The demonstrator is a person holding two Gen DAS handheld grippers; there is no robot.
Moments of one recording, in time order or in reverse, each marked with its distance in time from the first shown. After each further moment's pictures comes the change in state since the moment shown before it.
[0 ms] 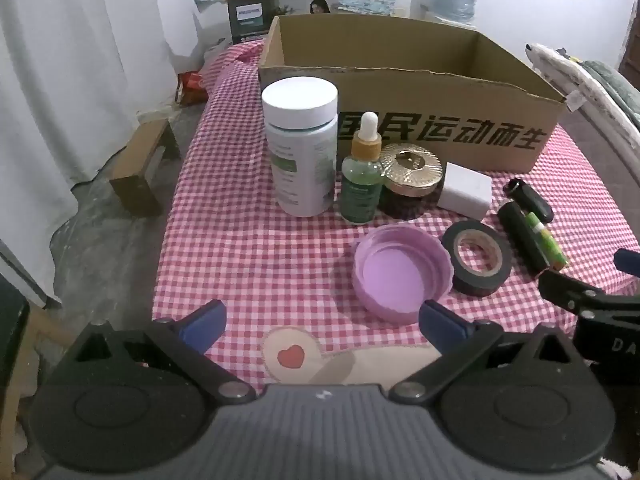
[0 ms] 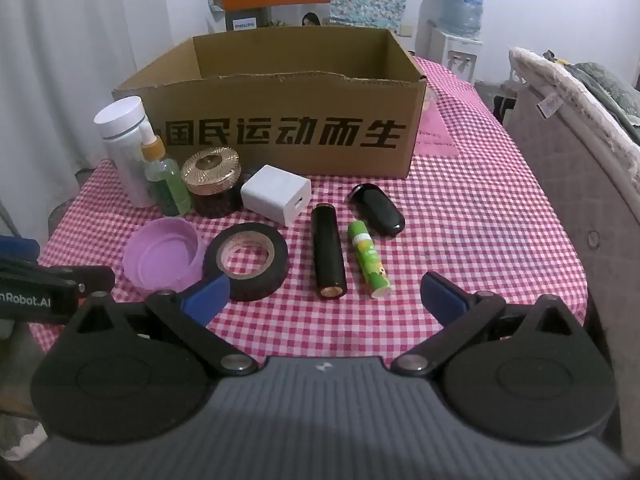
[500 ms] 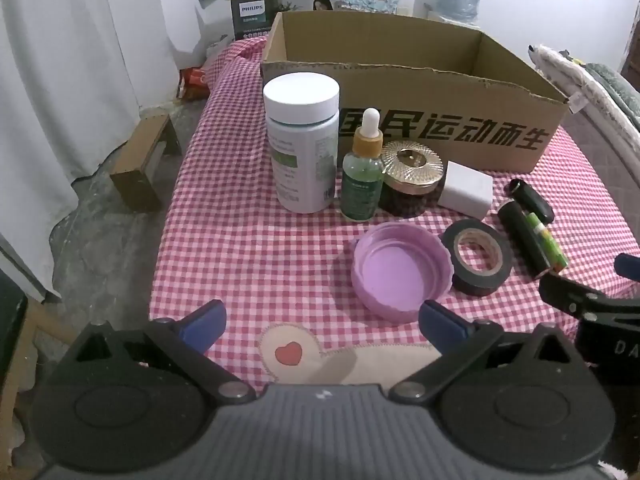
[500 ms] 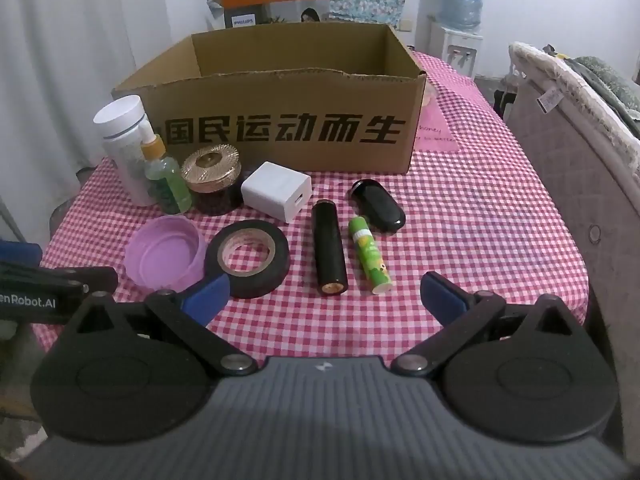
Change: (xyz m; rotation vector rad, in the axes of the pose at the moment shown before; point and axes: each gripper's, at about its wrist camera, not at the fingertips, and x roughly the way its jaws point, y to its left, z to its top) left arm 0.001 0.001 -0.001 -0.009 0.000 0.008; right arm 0.000 0.000 0.000 0.015 0.011 0.013
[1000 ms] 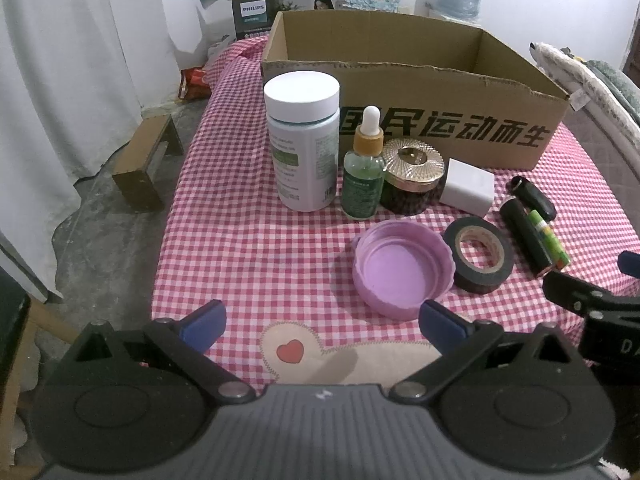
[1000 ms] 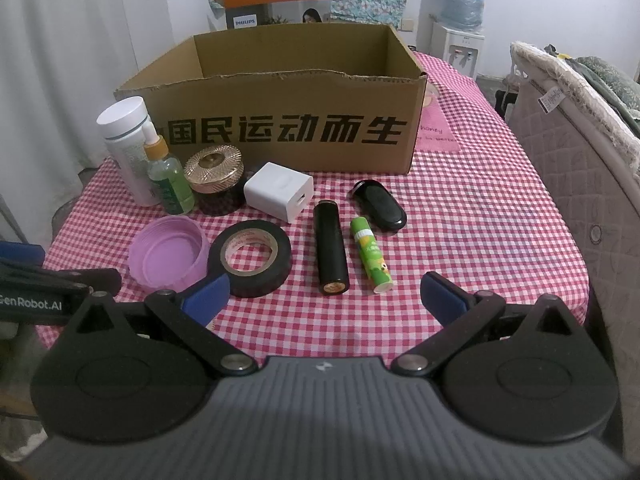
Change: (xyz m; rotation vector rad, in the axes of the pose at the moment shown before) left arm 0.000 0.001 -0.001 0.002 0.003 0.008; right arm -0.002 0.000 0.001 0.003 0.002 0.008
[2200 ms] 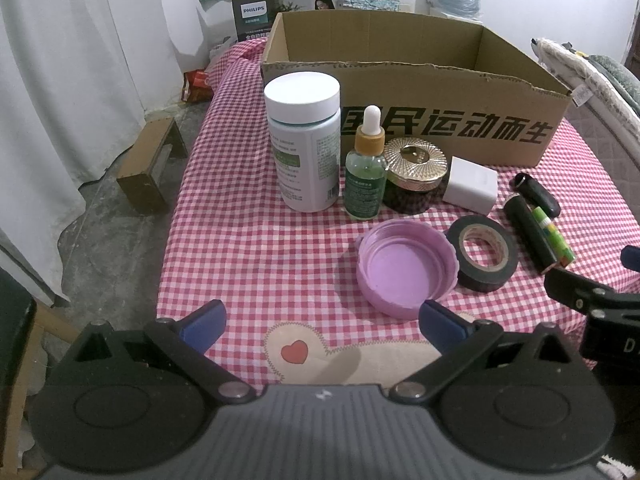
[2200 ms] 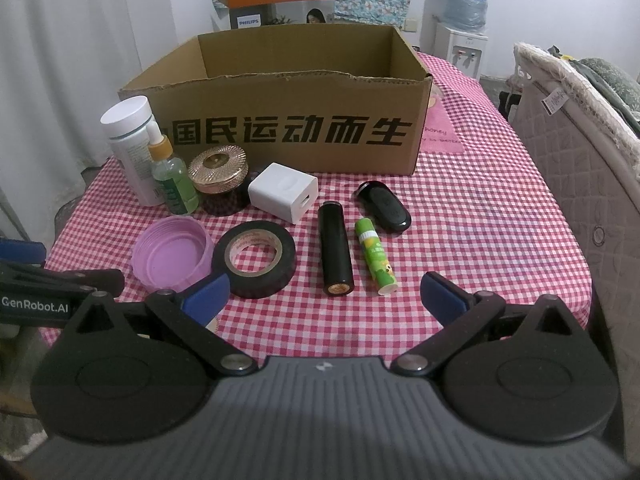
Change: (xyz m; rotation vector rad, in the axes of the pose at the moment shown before) left arm 0.001 -0.001 0.001 0.015 0.000 0.019; right arm -0.001 0.003 0.002 -0.004 -0.001 0.003
